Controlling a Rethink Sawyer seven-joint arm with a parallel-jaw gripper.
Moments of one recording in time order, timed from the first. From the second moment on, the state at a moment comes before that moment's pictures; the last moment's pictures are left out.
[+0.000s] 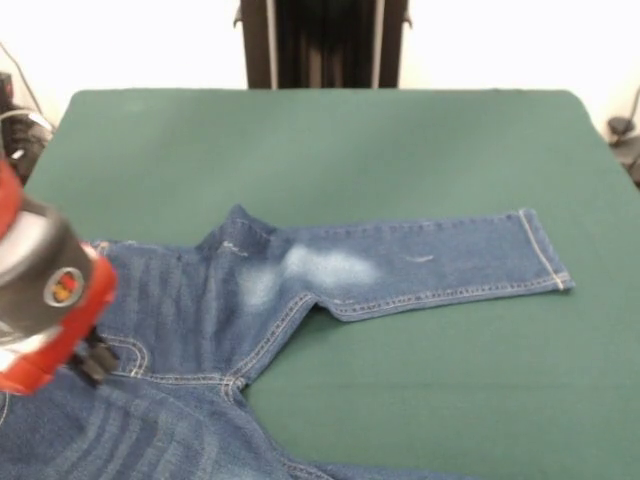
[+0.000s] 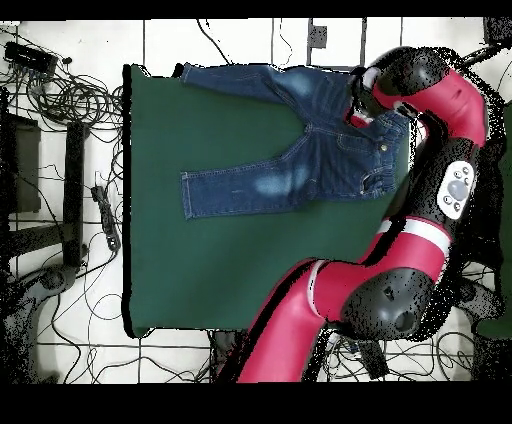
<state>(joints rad) -0.53 0.41 -1.14 0.03 1.20 1.38 3.20</state>
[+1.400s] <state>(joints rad) -0.71 0.50 -1.62 0.02 1.63 1.33 2.89</state>
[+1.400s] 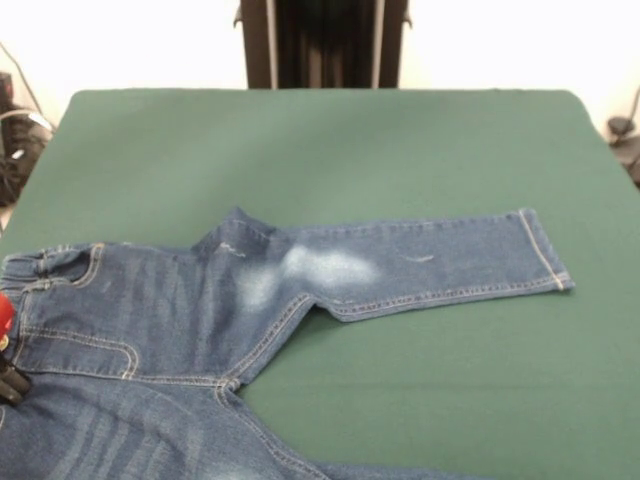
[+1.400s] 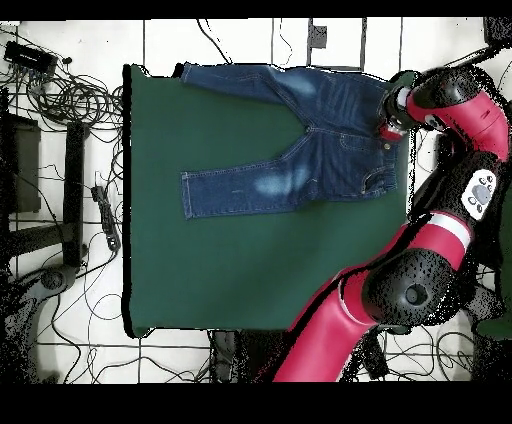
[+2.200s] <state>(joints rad) -0.70 0.48 -1.55 -0.01 1.48 1.32 2.75</state>
